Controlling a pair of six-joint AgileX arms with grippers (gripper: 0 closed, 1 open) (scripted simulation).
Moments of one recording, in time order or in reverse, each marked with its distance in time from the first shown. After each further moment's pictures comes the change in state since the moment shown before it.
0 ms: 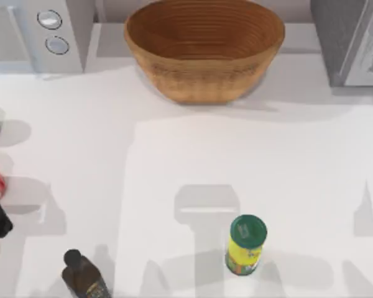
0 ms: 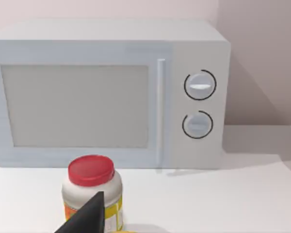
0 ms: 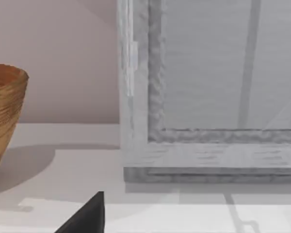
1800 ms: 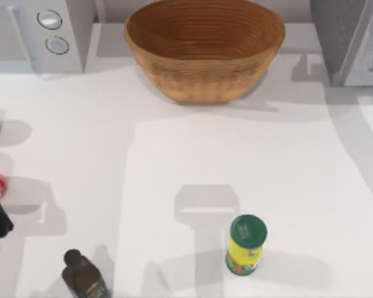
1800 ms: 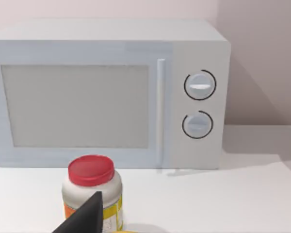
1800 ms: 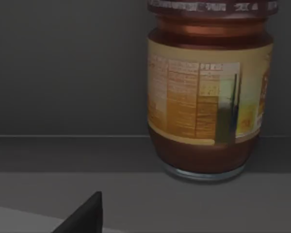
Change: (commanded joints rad) left arm 0.000 0.000 0.000 0.000 0.000 0.000; right arm 0.185 1.327 1.742 -0.417 0.197 0.016
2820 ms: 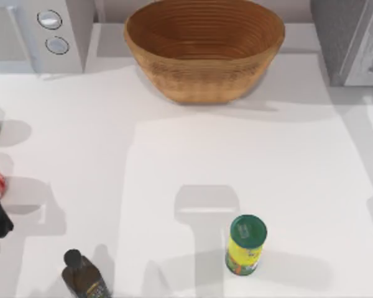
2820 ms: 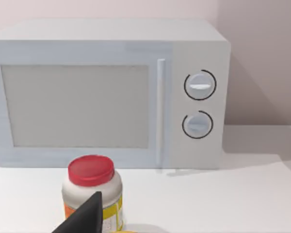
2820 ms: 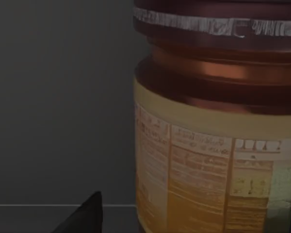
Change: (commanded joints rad) left arm 0.000 0.000 0.000 0.000 0.000 0.000; right arm -0.084 0.338 0.286 0.062 -0.069 -0.001
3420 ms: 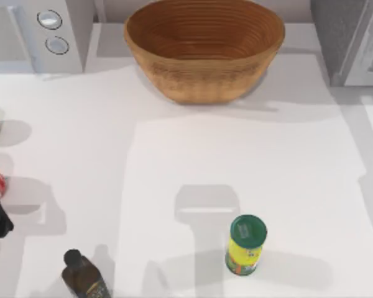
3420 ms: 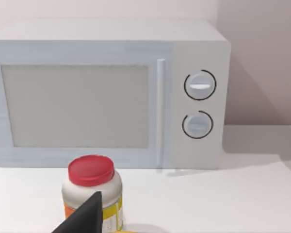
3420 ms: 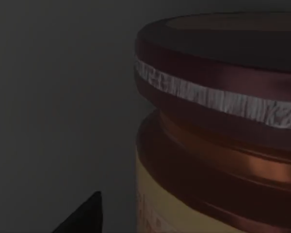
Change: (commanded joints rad) left arm 0.000 0.000 0.000 0.000 0.000 0.000; right arm -0.013 0.202 0.266 -0.064 -0.010 -0.001
